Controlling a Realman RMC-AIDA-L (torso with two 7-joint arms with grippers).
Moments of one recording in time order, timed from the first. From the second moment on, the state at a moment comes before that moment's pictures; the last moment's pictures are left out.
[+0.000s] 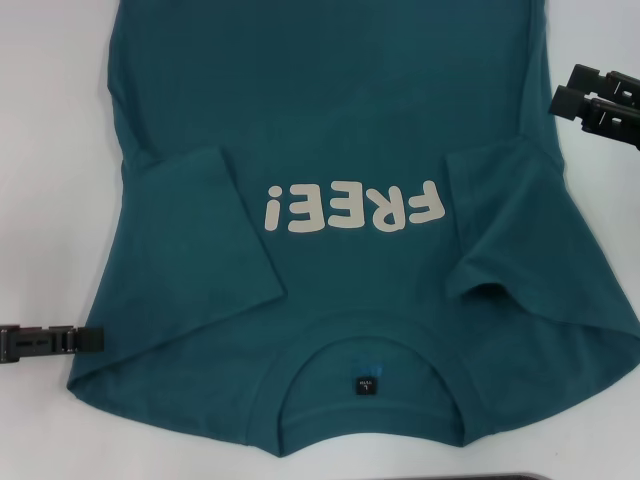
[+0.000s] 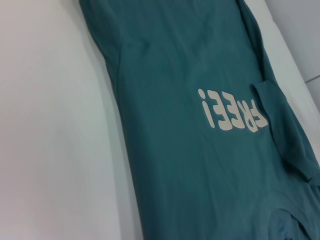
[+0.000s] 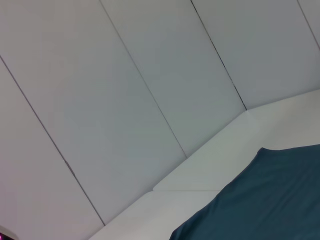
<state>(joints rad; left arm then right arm) -0.27 -2.00 -2.52 -0.87 -0.85 1.79 -2.09 0.41 2.00 -0.36 -0.58 -1.95 -1.75 1.52</state>
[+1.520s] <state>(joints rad) -0.28 -2.00 -2.51 -0.85 -0.80 1.79 -2.11 0.40 2.00 -0.35 -0.58 -1.95 -1.75 1.52</state>
